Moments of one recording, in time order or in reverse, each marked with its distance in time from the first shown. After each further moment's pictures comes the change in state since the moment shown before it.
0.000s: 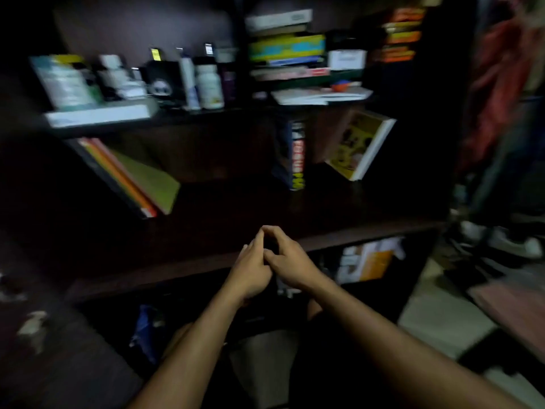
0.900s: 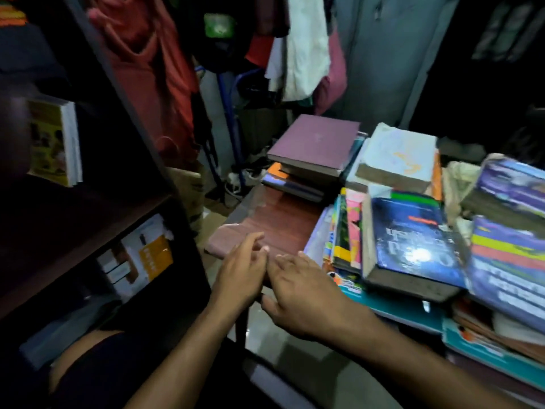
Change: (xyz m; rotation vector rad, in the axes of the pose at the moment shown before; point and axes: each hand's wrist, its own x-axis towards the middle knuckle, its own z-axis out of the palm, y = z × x) left_hand -0.065 0.249 0.287 -0.130 -0.351 0.570; right_hand -0.344 0.057 -0.210 -0.890 0.186 0.648
